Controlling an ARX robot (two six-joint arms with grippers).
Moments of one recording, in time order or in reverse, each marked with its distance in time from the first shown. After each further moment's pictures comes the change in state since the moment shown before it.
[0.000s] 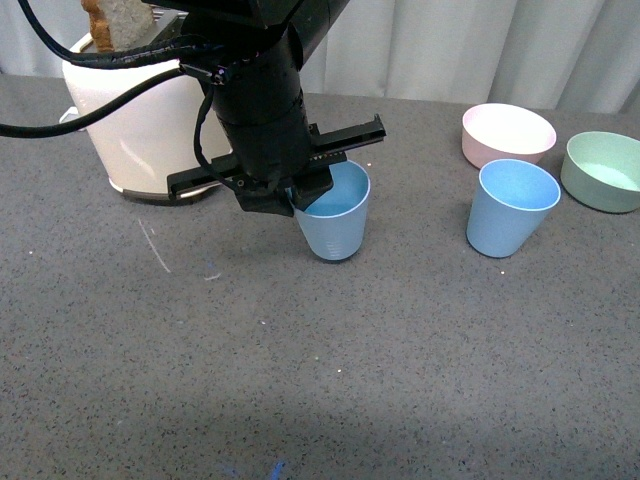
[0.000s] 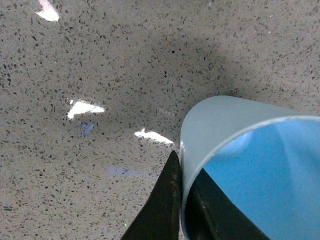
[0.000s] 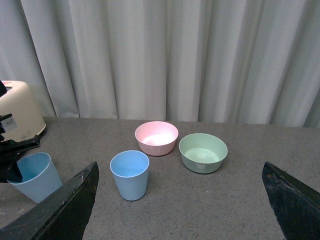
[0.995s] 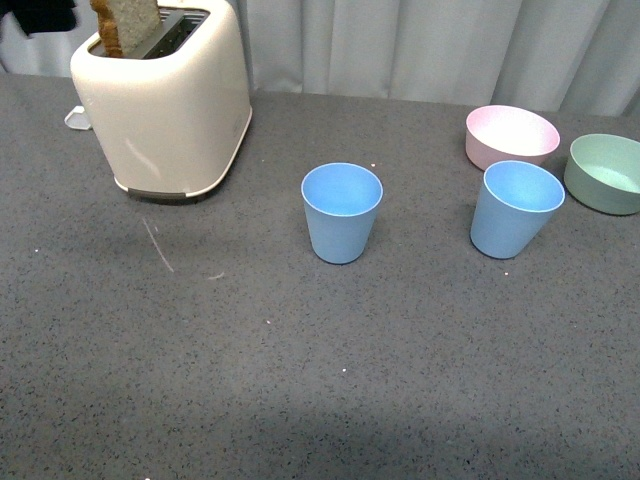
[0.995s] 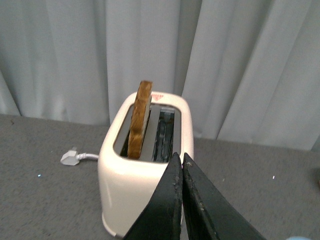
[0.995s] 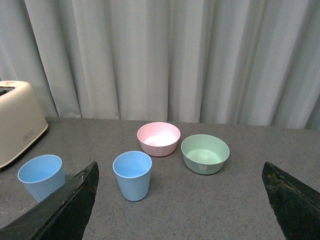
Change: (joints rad) left arm 0.191 -0.589 -1.048 1.648 -0.187 0.653; right arm 0.000 0.000 0.000 0.000 0.000 0.000
